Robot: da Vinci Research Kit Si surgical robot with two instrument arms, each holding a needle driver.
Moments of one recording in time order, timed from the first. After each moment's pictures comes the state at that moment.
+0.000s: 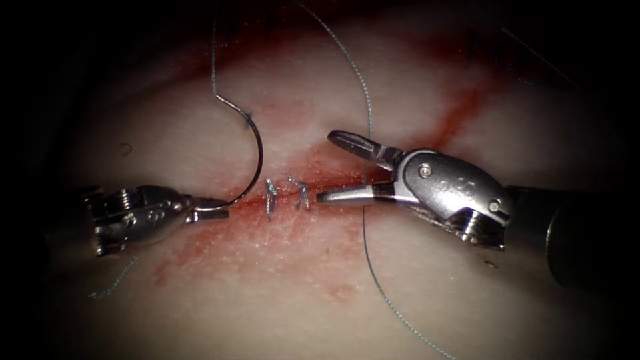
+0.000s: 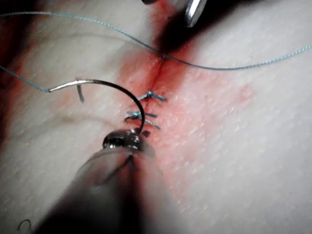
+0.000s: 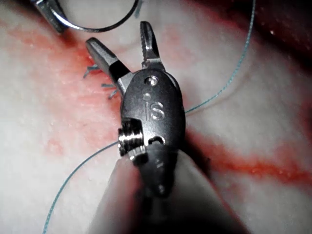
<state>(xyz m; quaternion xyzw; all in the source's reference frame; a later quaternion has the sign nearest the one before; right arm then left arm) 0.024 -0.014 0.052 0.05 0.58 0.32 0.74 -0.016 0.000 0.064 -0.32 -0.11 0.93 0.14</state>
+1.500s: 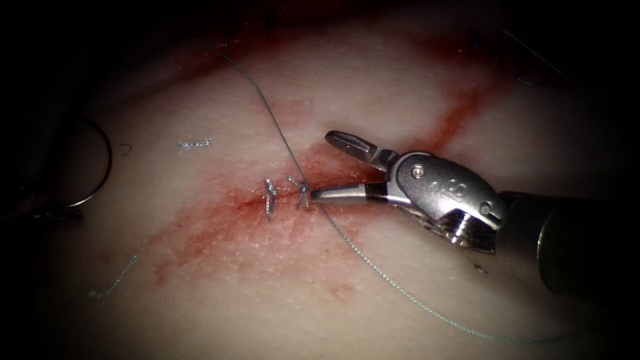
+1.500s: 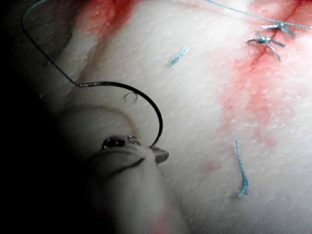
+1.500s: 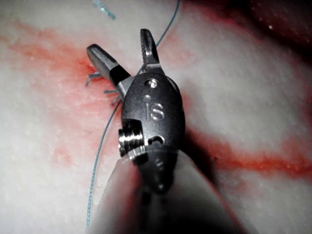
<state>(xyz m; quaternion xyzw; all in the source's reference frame) 0.024 -0.014 0.053 0.04 0.57 0.36 0.74 0.005 0.000 0.067 -0.26 -0.25 0.89 0.28</state>
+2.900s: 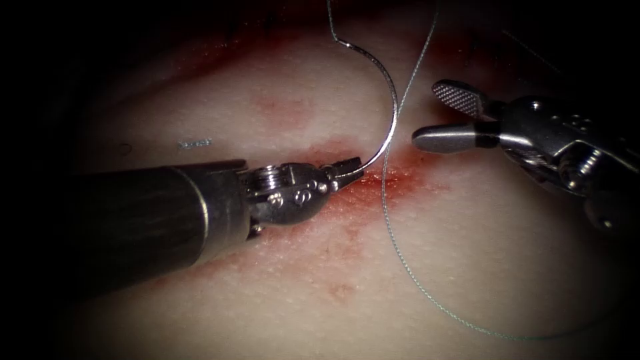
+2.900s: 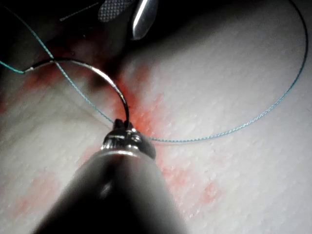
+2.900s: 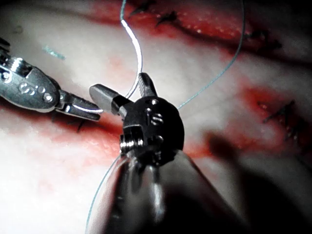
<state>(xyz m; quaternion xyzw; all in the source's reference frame) 0.016 -0.009 0.044 0.07 0.43 0.51 0.74 -0.031 0.003 0.062 -0.30 0.10 0.94 0.12</state>
